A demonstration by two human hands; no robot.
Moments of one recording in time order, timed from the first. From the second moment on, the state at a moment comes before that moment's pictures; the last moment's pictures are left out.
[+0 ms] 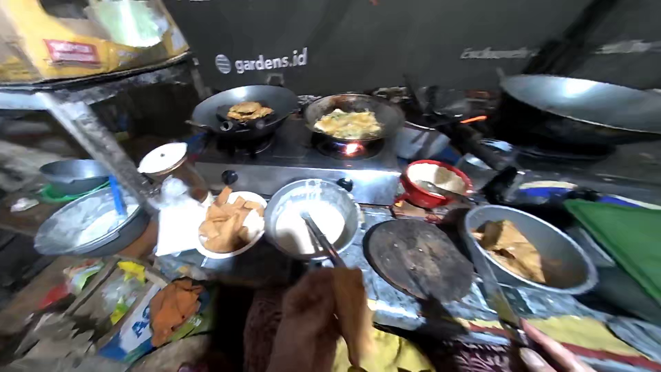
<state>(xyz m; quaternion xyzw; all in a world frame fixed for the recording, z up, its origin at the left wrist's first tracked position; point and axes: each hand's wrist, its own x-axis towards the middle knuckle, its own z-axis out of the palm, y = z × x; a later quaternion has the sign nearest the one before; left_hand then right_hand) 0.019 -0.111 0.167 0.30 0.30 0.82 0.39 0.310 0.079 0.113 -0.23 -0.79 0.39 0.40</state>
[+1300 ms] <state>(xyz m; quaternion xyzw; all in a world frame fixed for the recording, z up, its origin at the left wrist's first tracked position) 0.051 0.011 0.067 0.20 0.49 0.73 0.44 0.286 0.041 0.080 -0.26 -0.87 0.28 0.31</state>
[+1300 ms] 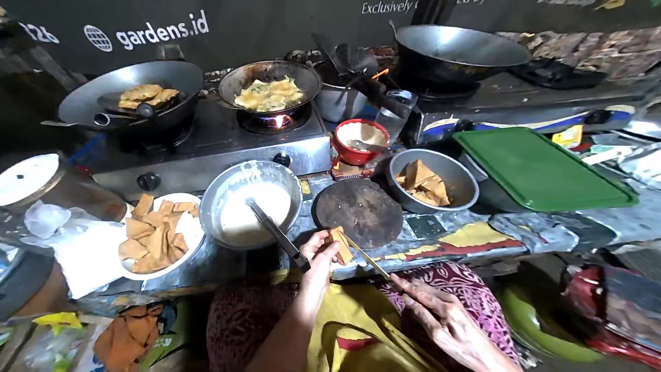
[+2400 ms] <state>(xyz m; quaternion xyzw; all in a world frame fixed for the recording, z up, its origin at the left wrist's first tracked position) 0.030 0.008 0.059 0.46 0.49 0.67 0.32 0.290 0.056 0.105 -0.30 -0.83 0.45 0.13</state>
